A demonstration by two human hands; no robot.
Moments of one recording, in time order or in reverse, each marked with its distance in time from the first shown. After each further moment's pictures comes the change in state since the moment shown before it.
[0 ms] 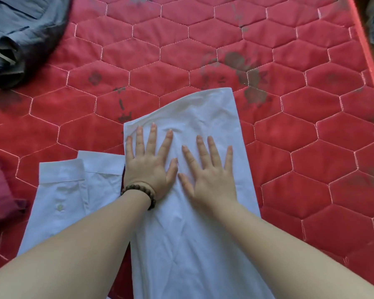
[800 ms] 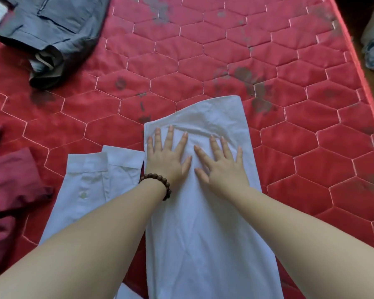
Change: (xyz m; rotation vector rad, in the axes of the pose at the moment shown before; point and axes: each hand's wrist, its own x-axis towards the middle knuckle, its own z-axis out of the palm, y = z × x) left_hand 0.000 0.004 -0.009 -0.087 -0.107 -0.016; right_hand 0.012 0.006 -0.024 0.016 -0.259 0.021
